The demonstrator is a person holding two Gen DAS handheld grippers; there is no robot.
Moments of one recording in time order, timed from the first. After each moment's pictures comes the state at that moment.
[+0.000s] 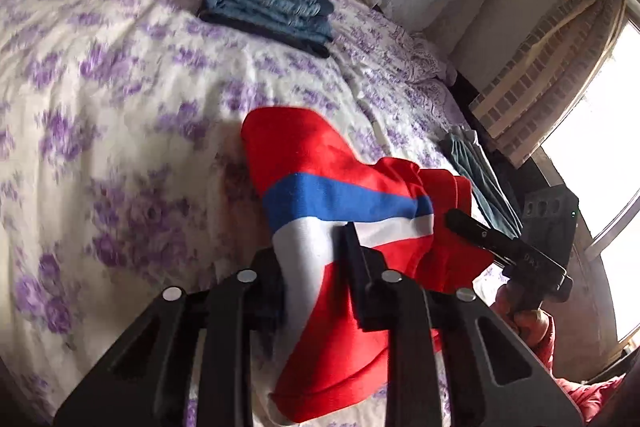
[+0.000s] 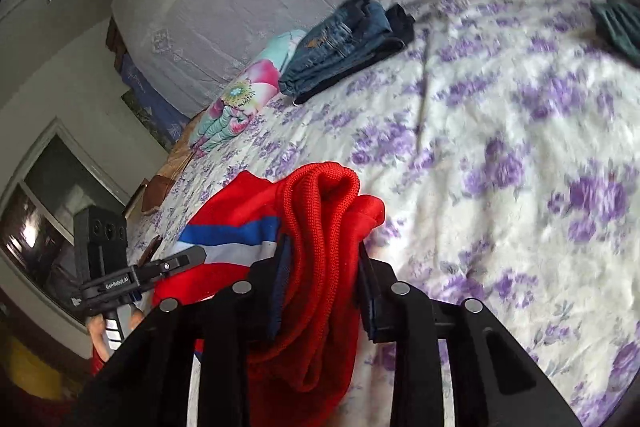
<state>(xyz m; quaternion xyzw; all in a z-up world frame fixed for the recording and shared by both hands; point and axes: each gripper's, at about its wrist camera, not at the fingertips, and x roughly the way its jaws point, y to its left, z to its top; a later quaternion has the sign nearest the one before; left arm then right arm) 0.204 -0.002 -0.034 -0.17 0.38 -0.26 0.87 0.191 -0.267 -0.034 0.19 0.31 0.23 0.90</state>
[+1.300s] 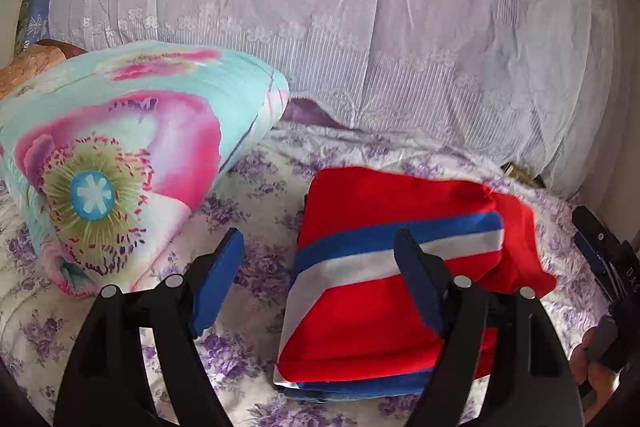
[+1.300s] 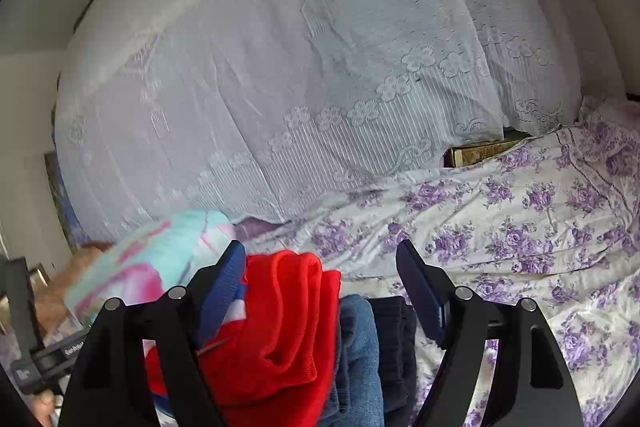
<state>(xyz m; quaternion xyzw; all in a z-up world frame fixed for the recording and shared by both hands) 0.585 0.032 0.038 -0.15 0.27 -0.01 0.95 0.593 -0.237 0.067 0.09 0.17 0.04 0.98</state>
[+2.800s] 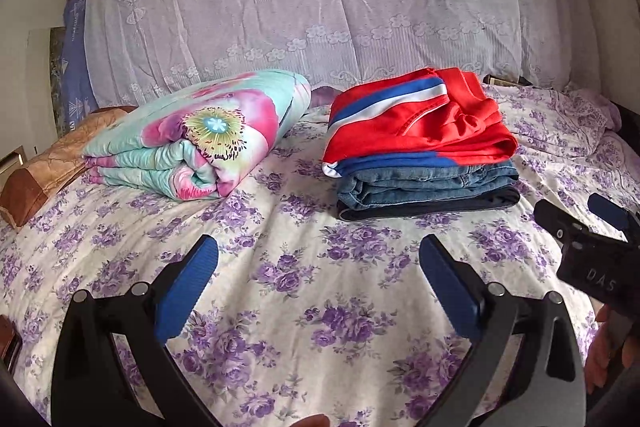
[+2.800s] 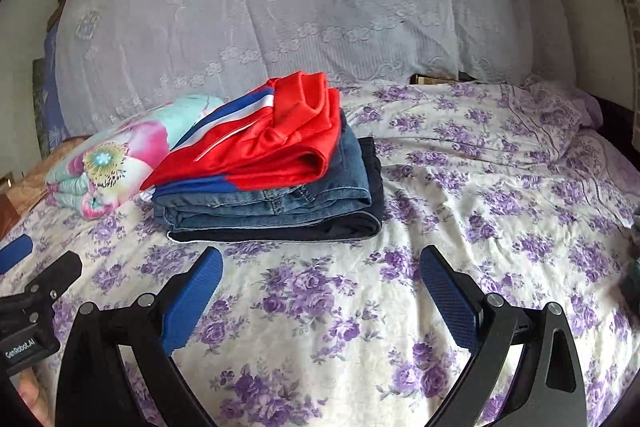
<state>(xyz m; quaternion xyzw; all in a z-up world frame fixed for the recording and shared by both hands) 0.373 0.005 0.004 0.01 0.22 0.05 0.97 0.404 -0.193 -0.006 0.01 0.20 0.01 0.98</state>
